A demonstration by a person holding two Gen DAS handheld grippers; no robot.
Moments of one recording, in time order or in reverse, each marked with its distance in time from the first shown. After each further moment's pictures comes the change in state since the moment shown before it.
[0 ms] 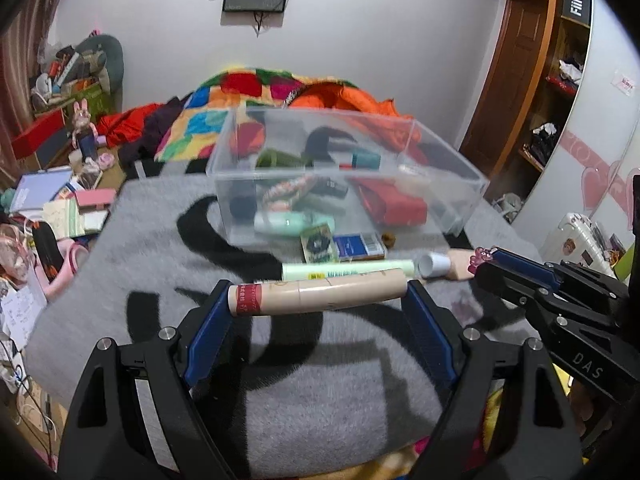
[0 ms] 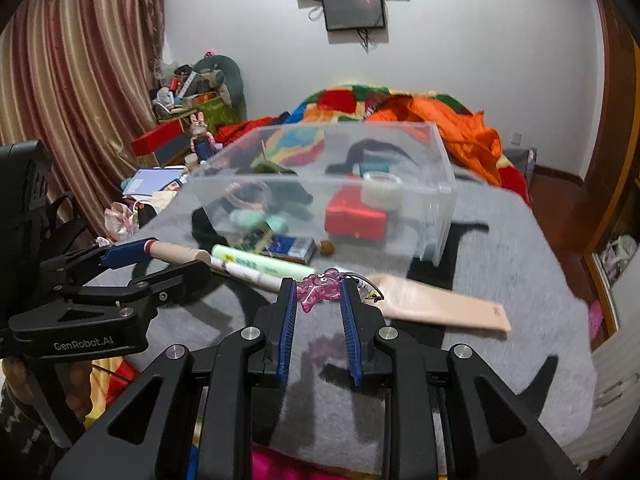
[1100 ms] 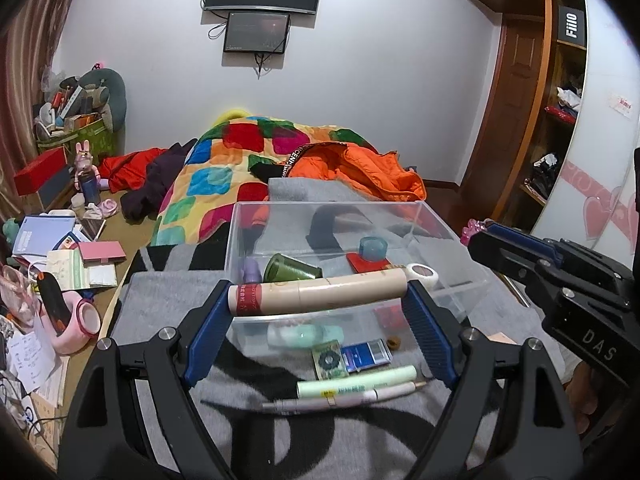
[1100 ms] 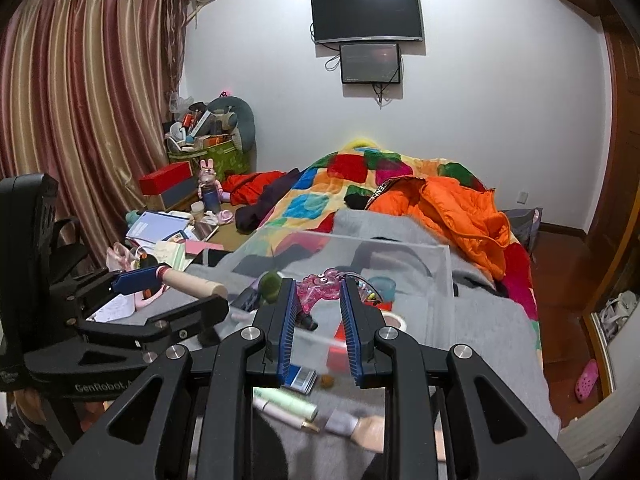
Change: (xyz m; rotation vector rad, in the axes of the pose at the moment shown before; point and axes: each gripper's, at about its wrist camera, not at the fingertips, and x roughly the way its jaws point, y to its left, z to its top) left arm 0.002 0.007 0.075 0.013 -0.127 0.014; right arm -0.002 0.006 0.093 -0.069 -0.165 0.009
